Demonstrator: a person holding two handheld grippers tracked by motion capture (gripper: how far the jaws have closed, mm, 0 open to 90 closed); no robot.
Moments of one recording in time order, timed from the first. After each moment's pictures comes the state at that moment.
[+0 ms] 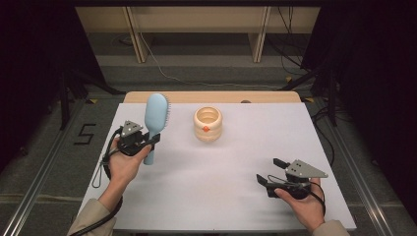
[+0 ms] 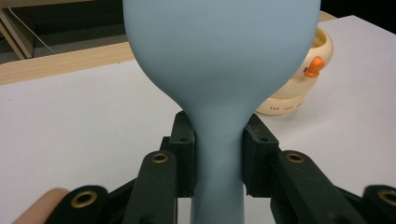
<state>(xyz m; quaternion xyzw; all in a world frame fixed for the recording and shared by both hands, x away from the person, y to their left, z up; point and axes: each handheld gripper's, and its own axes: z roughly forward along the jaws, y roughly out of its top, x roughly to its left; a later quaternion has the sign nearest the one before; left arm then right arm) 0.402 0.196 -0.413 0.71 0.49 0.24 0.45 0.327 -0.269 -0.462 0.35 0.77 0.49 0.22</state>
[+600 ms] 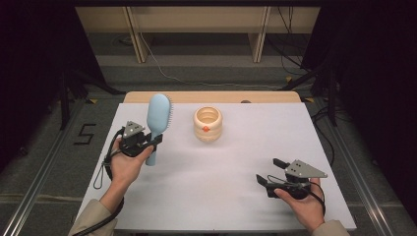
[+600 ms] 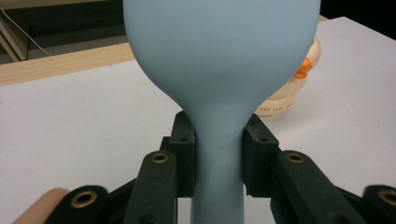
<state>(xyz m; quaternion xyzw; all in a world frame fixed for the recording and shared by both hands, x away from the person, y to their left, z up) 0.399 0.191 -0.411 0.72 0.48 0.23 0.45 0.327 -0.268 -0.462 0.35 0.77 0.49 0.22</state>
